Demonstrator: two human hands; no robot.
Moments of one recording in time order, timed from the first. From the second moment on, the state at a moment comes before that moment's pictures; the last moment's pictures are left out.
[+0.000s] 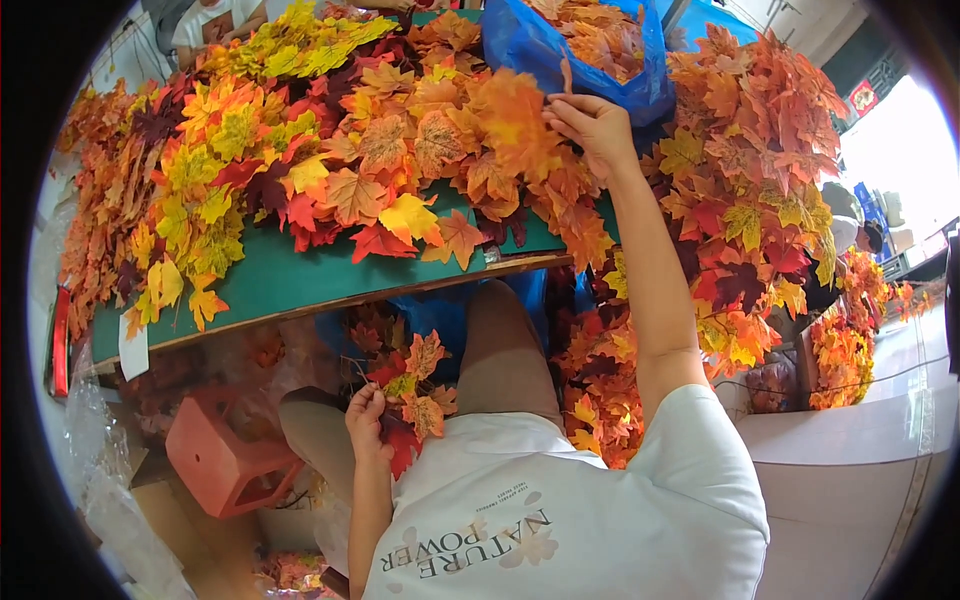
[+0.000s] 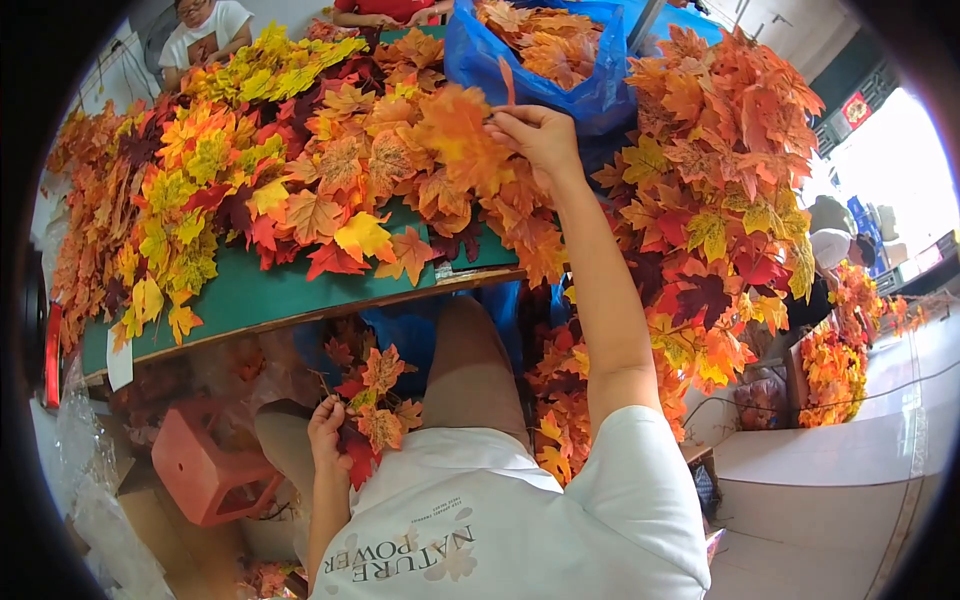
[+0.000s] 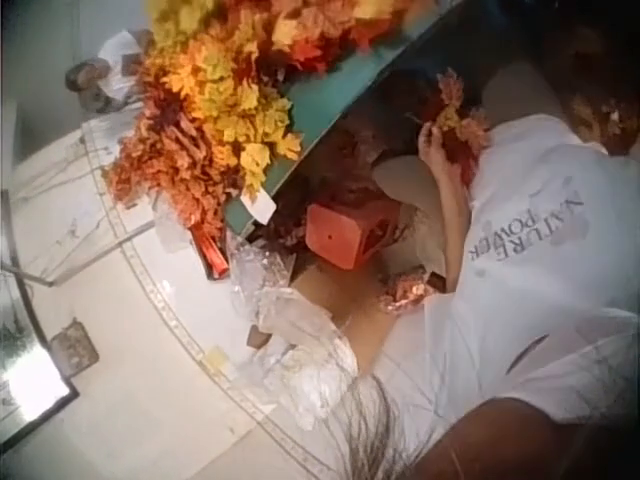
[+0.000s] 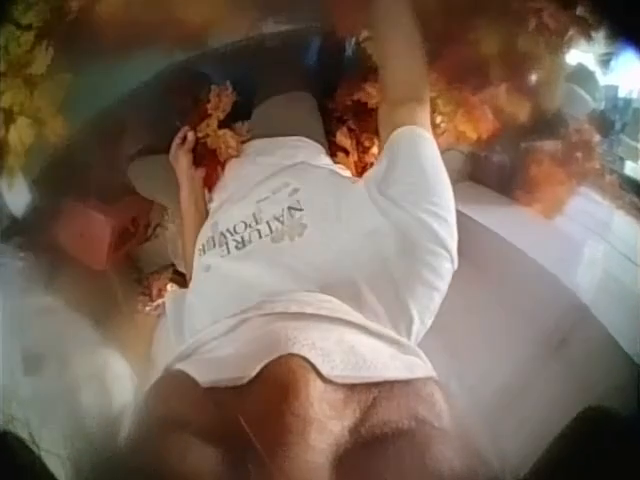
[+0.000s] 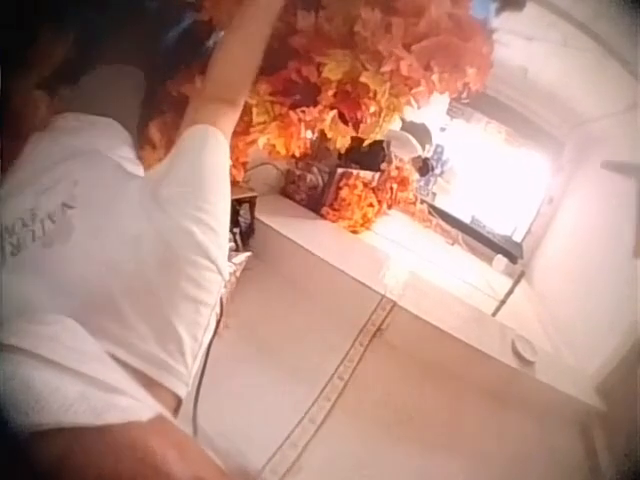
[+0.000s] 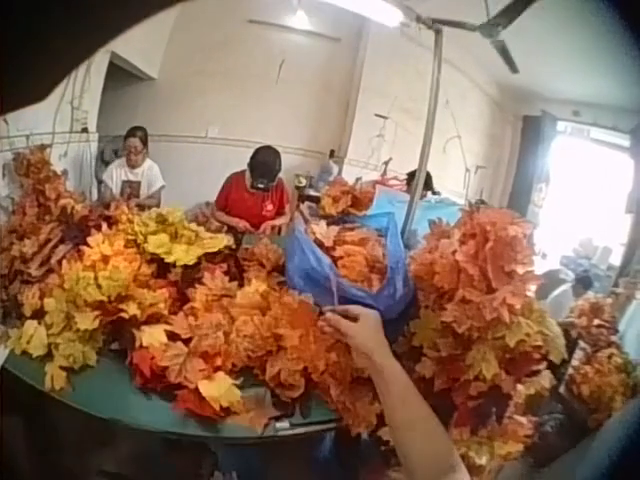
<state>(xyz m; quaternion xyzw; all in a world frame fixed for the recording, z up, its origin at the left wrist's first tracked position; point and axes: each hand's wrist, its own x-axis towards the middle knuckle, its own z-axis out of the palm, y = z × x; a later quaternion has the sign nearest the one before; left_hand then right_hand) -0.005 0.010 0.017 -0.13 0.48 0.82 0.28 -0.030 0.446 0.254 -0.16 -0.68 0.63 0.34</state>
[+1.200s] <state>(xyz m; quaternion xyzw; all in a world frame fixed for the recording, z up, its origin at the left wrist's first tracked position) 0.003 0.014 0.123 0.00 0.48 0.86 0.18 0.014 0.144 0.119 -0.21 -0.37 0.90 0.02</state>
